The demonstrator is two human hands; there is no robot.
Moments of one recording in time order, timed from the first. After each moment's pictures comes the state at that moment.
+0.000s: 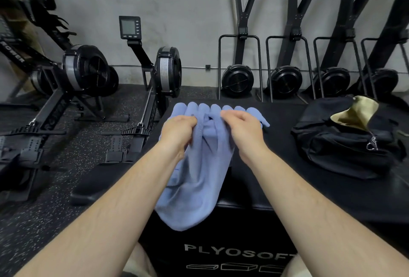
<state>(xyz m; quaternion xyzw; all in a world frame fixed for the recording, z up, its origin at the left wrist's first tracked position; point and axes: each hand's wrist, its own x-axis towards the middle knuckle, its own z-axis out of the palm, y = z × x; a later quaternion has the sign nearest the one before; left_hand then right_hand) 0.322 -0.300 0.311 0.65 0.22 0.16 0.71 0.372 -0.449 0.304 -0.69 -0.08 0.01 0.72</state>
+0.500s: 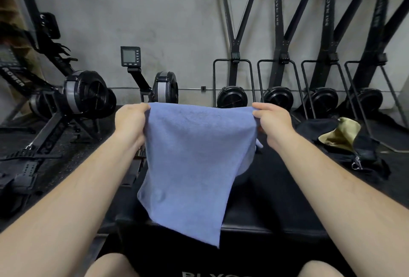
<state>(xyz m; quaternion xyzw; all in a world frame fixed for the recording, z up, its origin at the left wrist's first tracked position) 0.316 -0.213 0.390 0.56 0.21 0.34 0.72 0.413 -0.507 0.387 -0.69 -0.02 -0.08 0.72</state>
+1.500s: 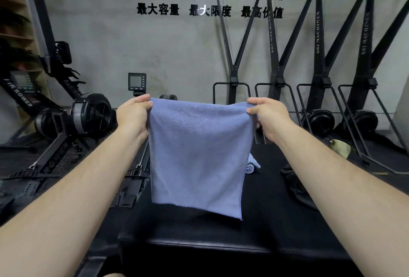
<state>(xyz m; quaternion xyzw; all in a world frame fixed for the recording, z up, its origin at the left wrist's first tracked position) 0.309 -0.210 0.455 0.51 0.13 0.40 0.75 0.394 -0.512 0.466 -0.69 -0.10 -0.08 0.71</state>
